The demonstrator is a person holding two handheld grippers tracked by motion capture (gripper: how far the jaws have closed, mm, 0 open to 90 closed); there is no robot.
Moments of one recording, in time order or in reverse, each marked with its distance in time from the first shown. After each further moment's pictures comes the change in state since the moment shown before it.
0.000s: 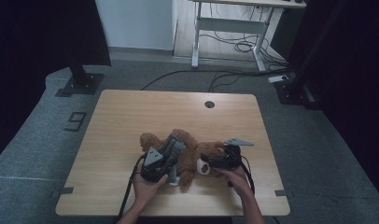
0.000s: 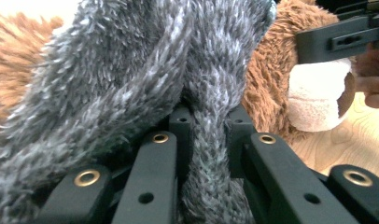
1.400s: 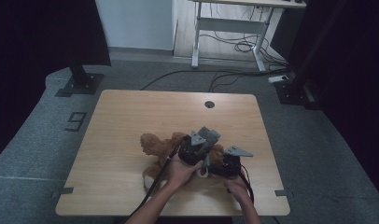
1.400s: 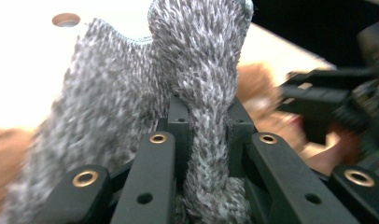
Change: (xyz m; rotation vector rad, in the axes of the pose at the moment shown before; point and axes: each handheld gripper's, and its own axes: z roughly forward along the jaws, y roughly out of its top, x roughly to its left) left arm -0.058 0.077 0.075 0.172 0.002 0.139; right arm 0.011 -0.024 -0.003 -0.060 -0.087 -0.093
